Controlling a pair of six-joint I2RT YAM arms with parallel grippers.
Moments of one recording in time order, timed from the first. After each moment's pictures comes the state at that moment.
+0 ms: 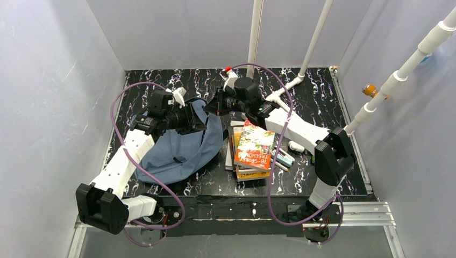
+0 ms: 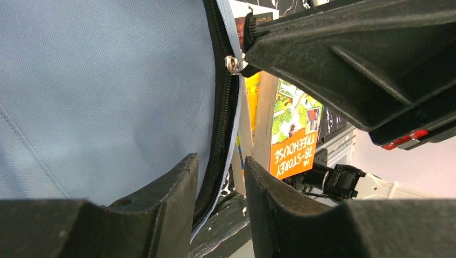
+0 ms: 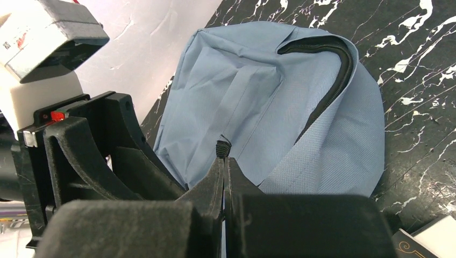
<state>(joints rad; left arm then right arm) -0.31 1.21 1.09 -0.65 0.43 -0.57 0.78 1.73 1.40 0.06 -0.34 0.58</state>
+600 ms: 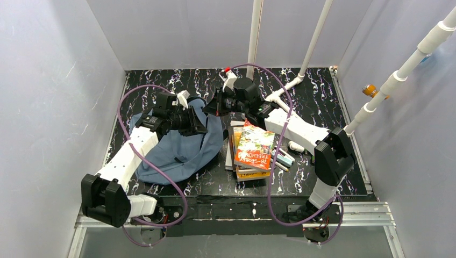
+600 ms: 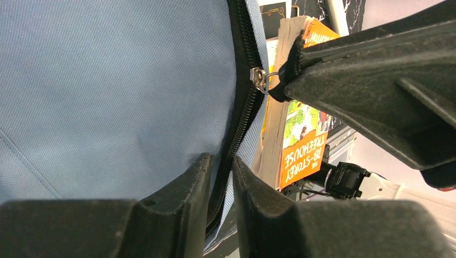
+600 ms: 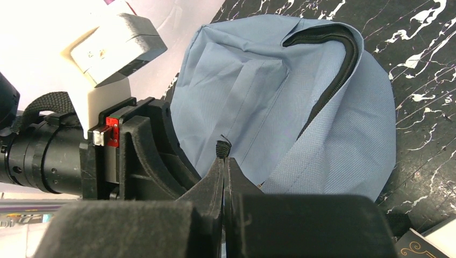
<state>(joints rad) -0.31 1.26 1.04 -0.59 0.46 -0.58 0.79 1.73 1.40 0.05 -0.35 0.60</state>
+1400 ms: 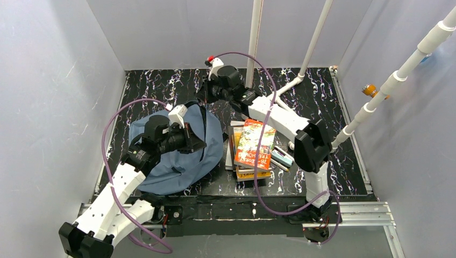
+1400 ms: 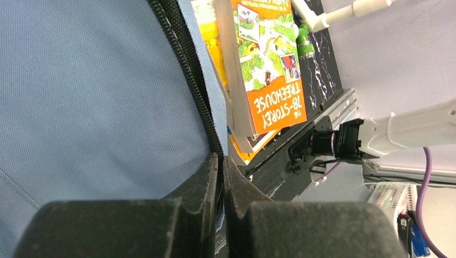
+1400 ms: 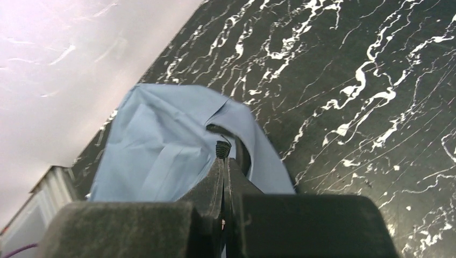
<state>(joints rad) -0.44 0.84 0.81 -0.51 0.42 -0.54 0.80 1.94 1.74 -0.08 -0.20 0.41</state>
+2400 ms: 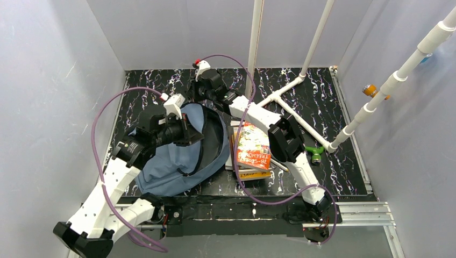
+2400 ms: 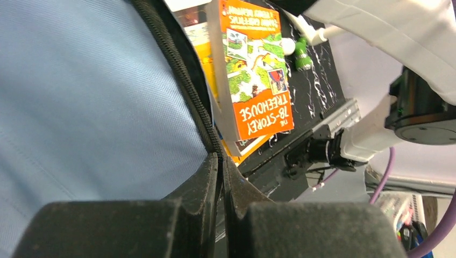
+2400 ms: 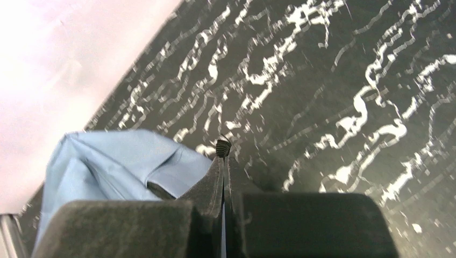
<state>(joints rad) -0.48 0.88 1.07 -0.73 0.30 -0.53 0.82 2.32 2.06 -0.06 -0.08 0.37</state>
